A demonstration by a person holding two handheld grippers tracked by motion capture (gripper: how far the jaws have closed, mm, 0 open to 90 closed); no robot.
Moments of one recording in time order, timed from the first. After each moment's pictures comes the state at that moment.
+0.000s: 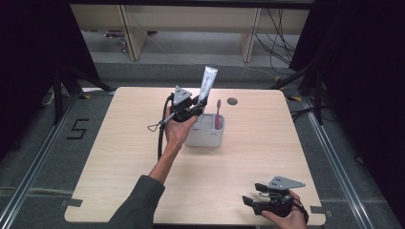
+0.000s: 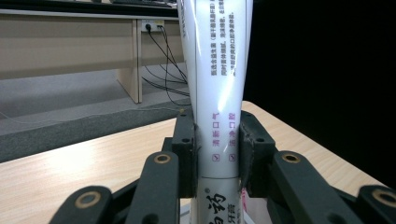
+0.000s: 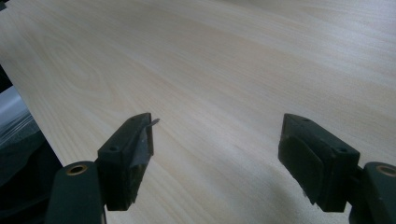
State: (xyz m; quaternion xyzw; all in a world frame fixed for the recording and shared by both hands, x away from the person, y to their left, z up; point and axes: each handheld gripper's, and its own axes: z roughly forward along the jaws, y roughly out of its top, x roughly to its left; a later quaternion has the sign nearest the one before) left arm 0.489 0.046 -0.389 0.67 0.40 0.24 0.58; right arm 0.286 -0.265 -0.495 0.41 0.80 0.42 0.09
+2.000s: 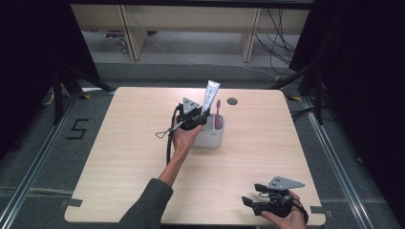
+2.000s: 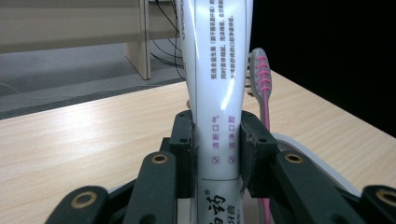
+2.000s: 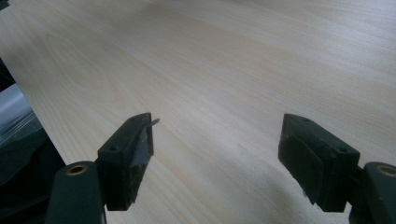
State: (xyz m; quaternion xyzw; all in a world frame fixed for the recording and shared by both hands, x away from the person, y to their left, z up) left arm 0.498 0.029 -0.438 0.69 0.42 0.24 0.53; right arm 0.285 -0.264 -0.495 0.41 0.81 0.42 0.08
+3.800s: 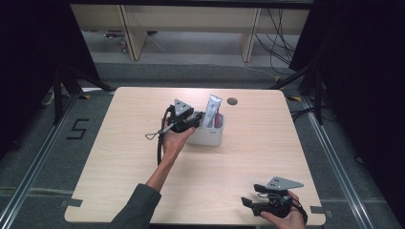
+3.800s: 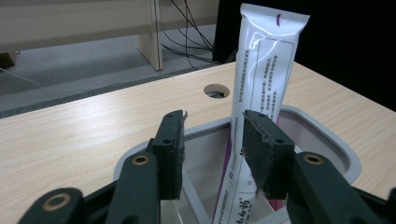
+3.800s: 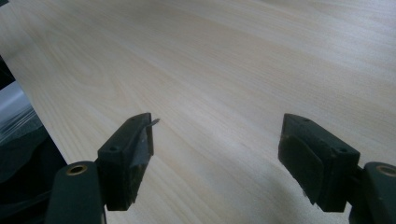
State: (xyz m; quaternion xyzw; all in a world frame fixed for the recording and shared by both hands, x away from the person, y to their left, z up) left arm 0.480 0.056 -0.426 0.70 0.43 0.25 0.51; right arm 0.286 -0.262 -0.497 0.40 0.81 0.42 0.08
